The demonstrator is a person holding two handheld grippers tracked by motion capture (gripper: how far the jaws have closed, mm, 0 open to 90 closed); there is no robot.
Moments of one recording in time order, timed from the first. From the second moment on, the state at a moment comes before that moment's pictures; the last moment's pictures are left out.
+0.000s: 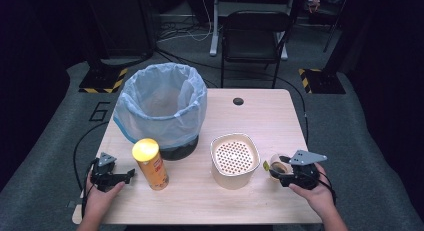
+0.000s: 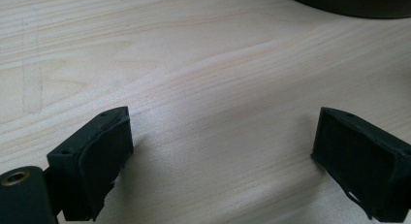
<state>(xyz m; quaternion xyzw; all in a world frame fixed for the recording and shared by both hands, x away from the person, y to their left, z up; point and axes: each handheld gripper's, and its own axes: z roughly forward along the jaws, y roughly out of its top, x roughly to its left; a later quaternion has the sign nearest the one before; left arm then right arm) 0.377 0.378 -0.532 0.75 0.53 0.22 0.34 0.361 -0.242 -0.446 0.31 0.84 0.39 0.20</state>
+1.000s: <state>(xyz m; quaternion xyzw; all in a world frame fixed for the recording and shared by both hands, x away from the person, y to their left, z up) 0.377 0.378 -0.532 0.75 0.53 0.22 0.34 0.404 -0.224 -0.377 0.21 0.86 0.38 0.27</state>
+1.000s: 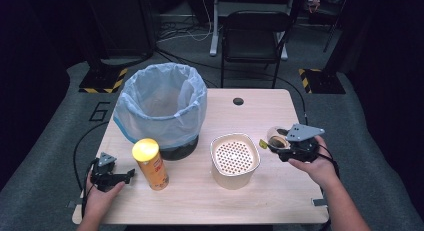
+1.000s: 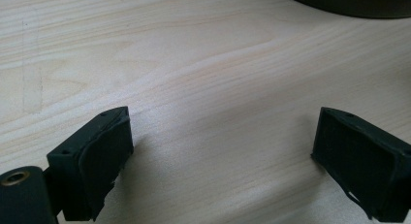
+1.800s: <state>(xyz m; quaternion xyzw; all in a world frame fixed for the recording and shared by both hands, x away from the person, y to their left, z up) 0.377 0.378 -0.532 0.75 0.53 0.22 0.34 0.461 -0.188 -0.362 0.15 0.86 0.40 0.26</state>
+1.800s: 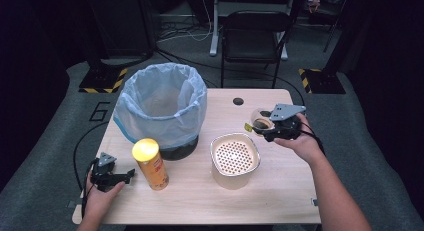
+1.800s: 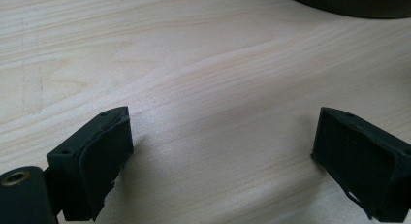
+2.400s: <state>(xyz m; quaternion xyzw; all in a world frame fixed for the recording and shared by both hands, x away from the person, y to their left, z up) 0.377 0.378 -0.532 0.75 0.53 0.22 0.34 0.473 -0.162 -0.353 0.11 0.87 0.40 0.27</state>
